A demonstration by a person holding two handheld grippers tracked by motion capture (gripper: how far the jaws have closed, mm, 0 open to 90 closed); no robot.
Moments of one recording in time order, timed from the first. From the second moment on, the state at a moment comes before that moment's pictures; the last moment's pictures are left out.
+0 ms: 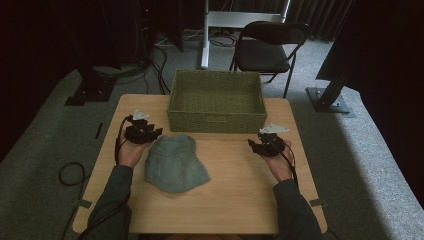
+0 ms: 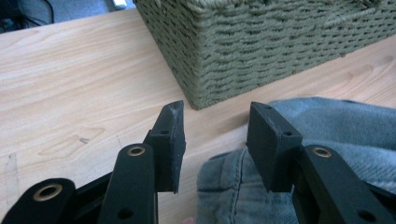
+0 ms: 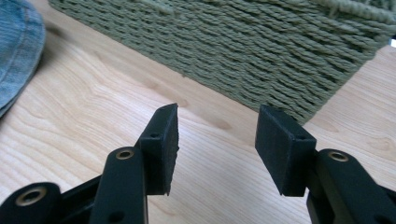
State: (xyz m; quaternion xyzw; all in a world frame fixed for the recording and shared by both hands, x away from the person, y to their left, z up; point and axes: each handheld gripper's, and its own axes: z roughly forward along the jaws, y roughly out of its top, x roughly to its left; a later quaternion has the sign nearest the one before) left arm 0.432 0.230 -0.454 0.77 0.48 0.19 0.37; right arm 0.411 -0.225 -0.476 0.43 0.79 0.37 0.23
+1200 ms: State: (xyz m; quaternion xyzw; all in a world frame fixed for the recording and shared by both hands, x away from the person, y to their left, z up) left arm 0.364 0.252 -0.467 0.76 0.48 0.18 0.39; right arm 0.389 -0.204 -0.482 0.39 0.82 0.35 0.24
